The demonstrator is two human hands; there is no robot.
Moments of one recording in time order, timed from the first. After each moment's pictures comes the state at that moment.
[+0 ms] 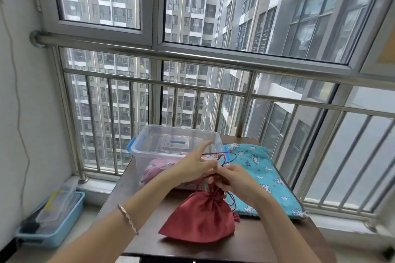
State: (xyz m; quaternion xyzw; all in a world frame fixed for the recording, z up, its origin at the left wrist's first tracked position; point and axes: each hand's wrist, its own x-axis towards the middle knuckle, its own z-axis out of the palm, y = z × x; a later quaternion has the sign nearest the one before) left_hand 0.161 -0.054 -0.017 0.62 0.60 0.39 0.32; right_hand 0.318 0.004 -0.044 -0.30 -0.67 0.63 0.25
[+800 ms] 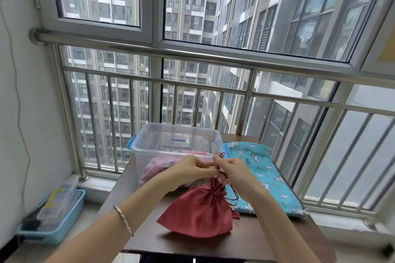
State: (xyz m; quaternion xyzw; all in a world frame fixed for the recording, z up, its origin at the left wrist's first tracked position) left_hand 0.157 -0.071 -0.023 0.58 0.60 0.38 0.40; right_hand 0.310 -0.006 -0.031 -0.36 -0.66 0.58 0.31
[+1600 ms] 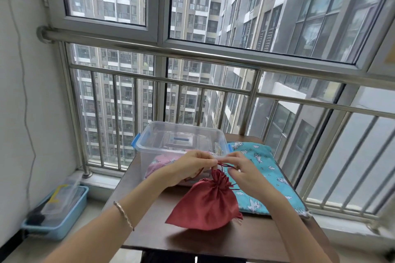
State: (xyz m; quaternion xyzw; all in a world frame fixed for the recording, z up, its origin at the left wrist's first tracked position) left_hand 0.144 -0.065 -0.024 0.58 0.52 0.44 0.45; right_hand 0.328 -0.001 -0.028 -0.33 -0.85 0.31 0.27
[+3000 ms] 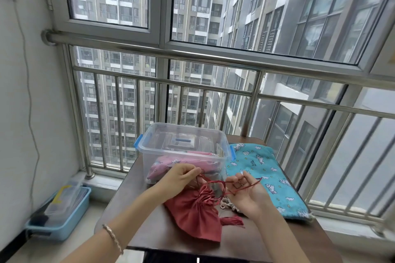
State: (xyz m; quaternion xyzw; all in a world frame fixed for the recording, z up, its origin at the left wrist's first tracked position) left_hand 0.127 -0.076 -0.078 0.54 0.54 0.52 0.39; right_hand 0.330 -0.002 -0.076 -0.24 -0.16 0.87 0.39
